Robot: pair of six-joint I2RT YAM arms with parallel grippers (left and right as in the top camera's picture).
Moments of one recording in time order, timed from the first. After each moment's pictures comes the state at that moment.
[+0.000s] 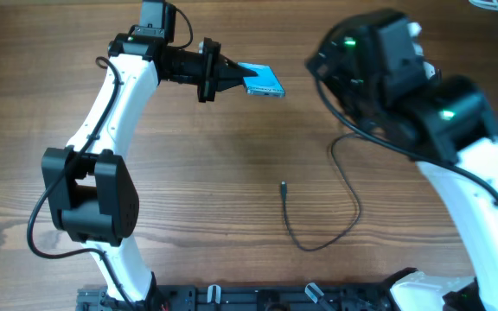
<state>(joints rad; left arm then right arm) -0.15 1.98 1.69 -0.86 1.27 -1.09 0.47 1.48 1.84 -1.24 0.18 1.14</state>
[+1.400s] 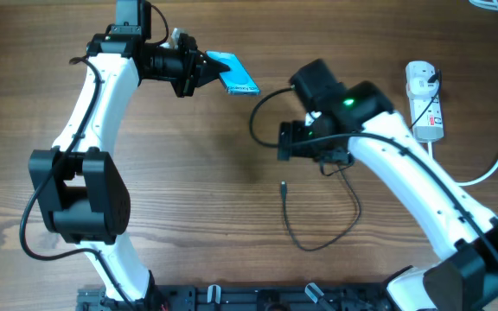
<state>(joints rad) -0.07 1.98 1.69 -0.85 1.01 -0.91 0.53 1.64 1.44 -1.21 -0.07 0.57</state>
